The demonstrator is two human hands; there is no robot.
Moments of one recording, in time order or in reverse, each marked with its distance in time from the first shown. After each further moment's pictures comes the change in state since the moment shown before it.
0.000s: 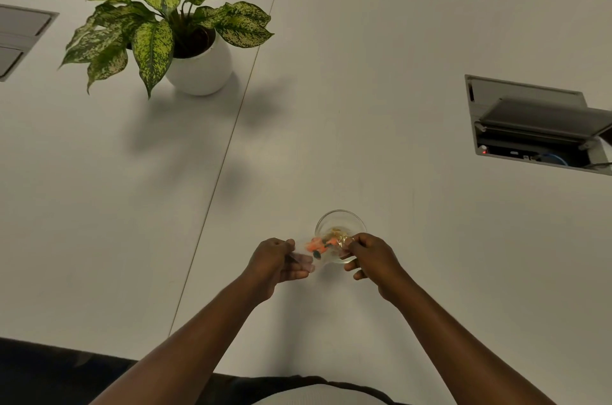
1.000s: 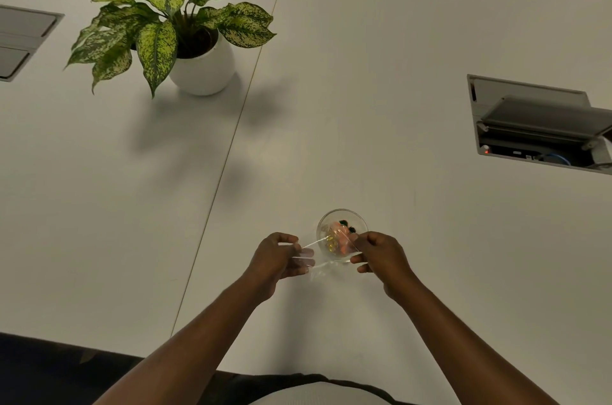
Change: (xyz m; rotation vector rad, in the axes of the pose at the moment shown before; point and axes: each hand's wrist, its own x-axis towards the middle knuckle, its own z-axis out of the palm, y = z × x) left_hand 0.004 -0.006 -0.004 0.001 0.018 0.087; right_hand 0.005 0.009 -0.008 0.054 0.076 -0.072
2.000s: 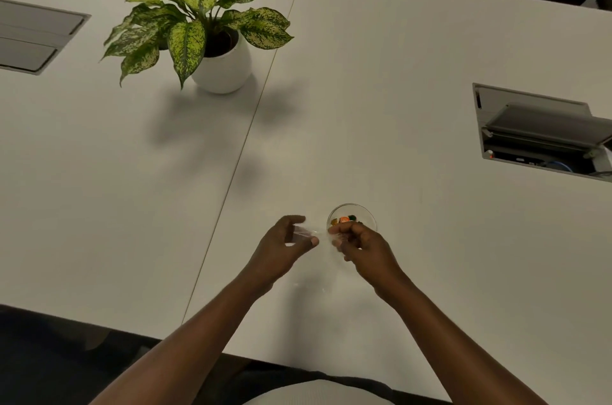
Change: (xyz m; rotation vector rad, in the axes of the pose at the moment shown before) left_hand -0.038 -0.001 -0.019 0.425 0.019 0.372; right_hand -0.040 -0.011 0.034 -0.050 -0.145 -0.292
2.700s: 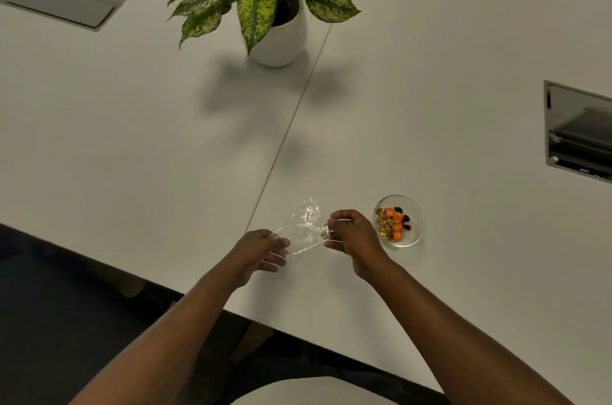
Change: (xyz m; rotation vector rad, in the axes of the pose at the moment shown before) left_hand -0.017 -0.079 -0.108 -0.210 0.016 -0.416; right_hand 0.033 -0.012 0.110 0.318 -0.047 0.320
